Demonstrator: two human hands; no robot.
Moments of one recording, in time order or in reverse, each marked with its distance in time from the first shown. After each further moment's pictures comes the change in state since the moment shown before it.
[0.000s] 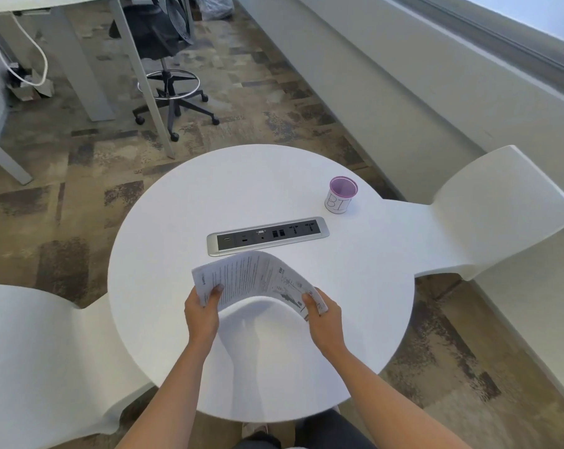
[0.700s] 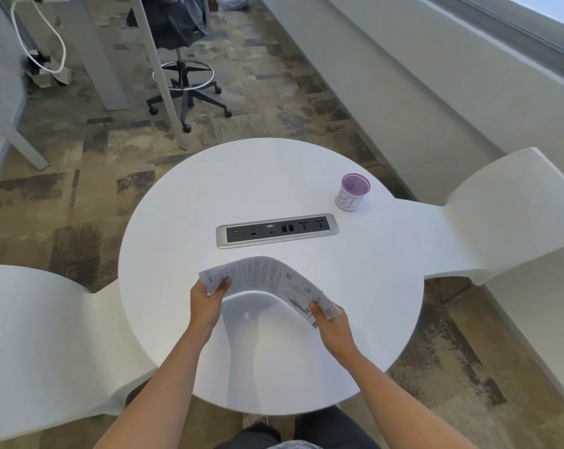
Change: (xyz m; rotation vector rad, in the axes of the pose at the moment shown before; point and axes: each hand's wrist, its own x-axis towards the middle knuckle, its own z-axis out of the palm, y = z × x) left_hand 0.012 -0.002 -0.011 -0.023 -0.118 -0.035; right_hand -0.002 0.021 -0.012 -0.043 -0.159 0.136
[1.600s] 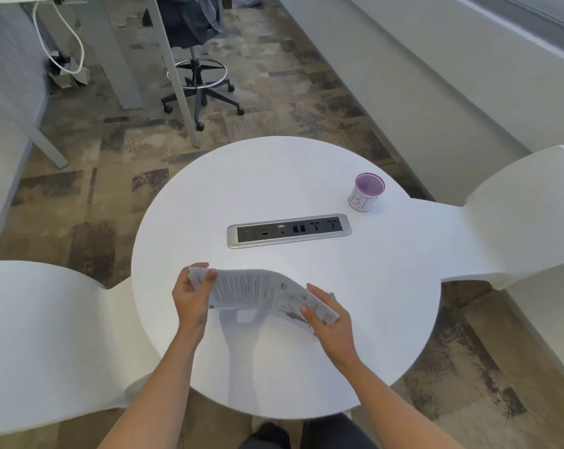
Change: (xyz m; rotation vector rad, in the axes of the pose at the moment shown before) left_hand -0.004 0.024 -0.026 -0.188 0.189 0.144; right_hand -0.012 -0.026 0.019 0.181 0.008 -0.159
